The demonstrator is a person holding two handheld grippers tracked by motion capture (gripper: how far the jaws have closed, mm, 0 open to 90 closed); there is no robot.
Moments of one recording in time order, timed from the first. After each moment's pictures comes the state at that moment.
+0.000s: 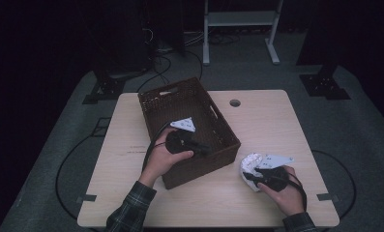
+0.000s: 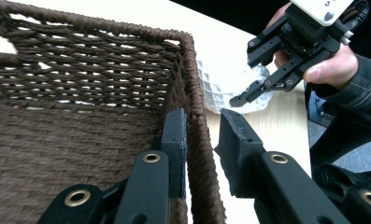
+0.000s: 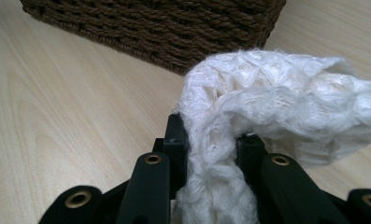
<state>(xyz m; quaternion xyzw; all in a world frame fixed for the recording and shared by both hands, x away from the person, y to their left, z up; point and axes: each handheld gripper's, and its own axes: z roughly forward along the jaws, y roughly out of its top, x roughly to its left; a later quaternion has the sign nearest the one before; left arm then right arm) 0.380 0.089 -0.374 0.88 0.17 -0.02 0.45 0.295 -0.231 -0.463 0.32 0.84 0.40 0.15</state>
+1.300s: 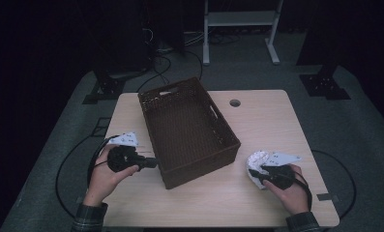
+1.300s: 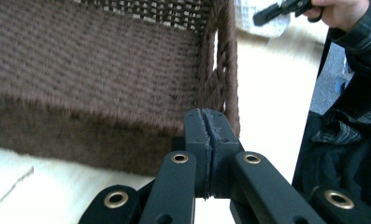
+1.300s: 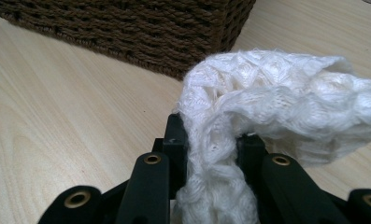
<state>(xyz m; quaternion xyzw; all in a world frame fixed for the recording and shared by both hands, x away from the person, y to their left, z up) 0.319 0.226 -0.366 0.87 0.26 0.01 0.42 0.299 -0.247 -0.461 0.34 0.83 0.40 0.17</state>
